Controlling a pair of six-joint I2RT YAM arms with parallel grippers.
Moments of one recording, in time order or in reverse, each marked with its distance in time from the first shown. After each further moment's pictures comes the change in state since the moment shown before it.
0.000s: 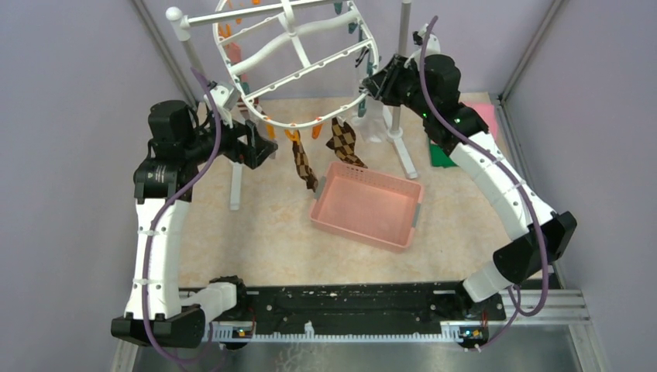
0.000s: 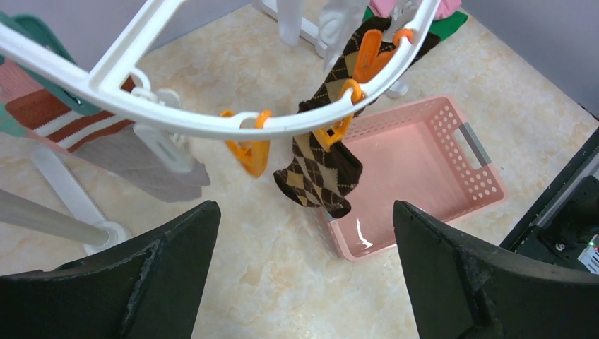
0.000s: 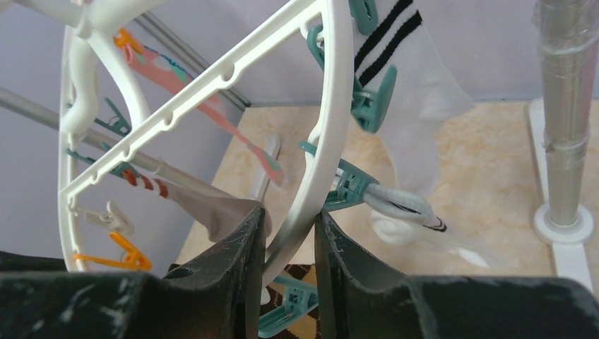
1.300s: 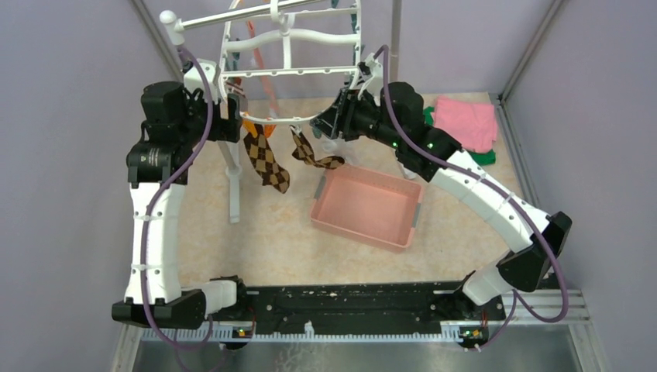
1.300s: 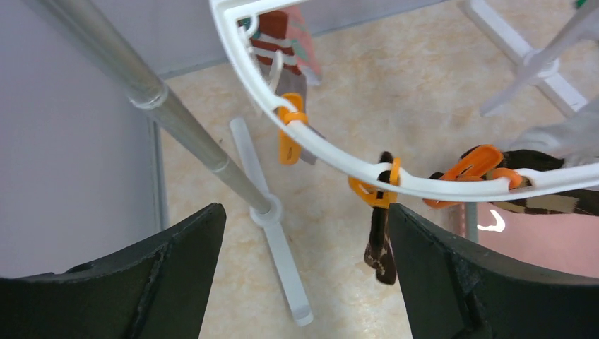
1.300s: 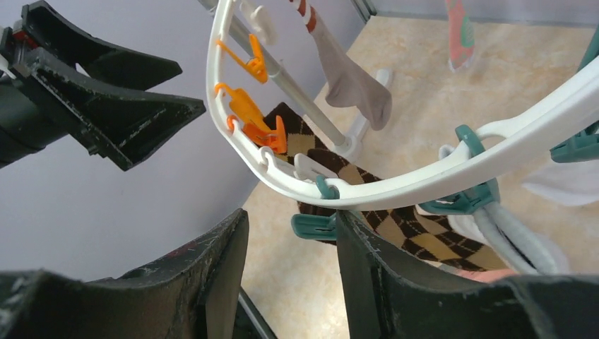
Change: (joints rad) left arm 0.002 0.105 0.193 -0.077 -0.509 0.044; right arm 0.304 -0.051 -0.065 0.021 -0.060 0.061
